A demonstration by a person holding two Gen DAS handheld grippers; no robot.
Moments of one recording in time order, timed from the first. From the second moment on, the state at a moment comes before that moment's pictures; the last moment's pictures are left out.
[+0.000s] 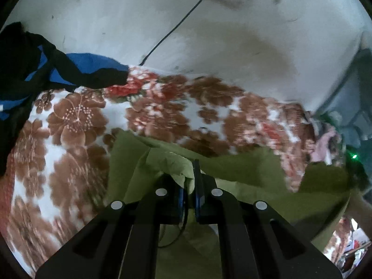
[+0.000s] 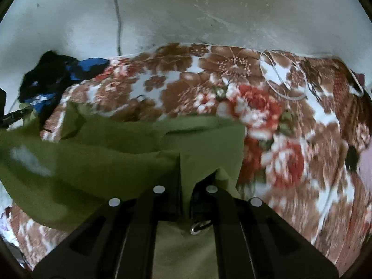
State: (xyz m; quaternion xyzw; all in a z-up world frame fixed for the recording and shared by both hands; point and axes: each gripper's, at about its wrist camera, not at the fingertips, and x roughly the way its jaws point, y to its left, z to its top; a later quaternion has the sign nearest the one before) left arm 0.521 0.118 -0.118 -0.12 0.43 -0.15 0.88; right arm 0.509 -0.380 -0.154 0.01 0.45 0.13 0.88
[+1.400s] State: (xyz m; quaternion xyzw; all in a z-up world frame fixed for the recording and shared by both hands) left arm 0.538 0.051 -0.208 0.09 0.48 -0.14 0.86; right arm 0.479 -0.232 -0.213 -0.05 0.44 0.11 0.89
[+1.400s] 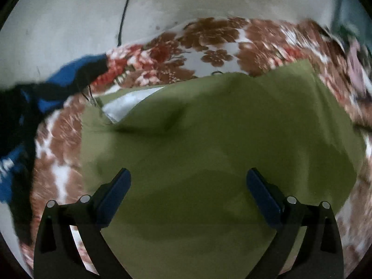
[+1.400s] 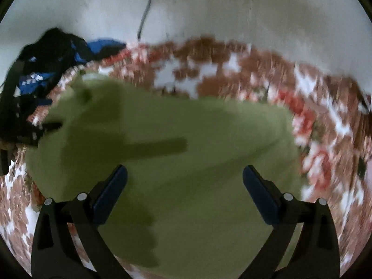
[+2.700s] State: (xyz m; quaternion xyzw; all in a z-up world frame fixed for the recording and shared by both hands) left arm 0.465 0.023 -0.234 0.09 0.44 -0.01 0.90; right arm 0.471 -0.185 -0.246 -0.05 0.40 0.07 0.91
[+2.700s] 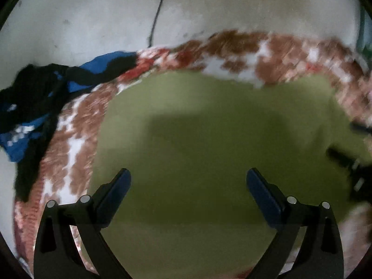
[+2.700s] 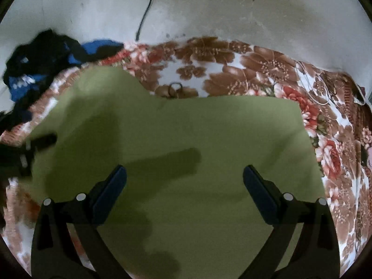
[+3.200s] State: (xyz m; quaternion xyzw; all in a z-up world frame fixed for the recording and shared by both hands) left arm 0.353 0.098 -0.278 0.07 0.46 0.01 0.89; right arm 0.393 -0.249 -0.285 -0.08 0.44 0.01 0.89
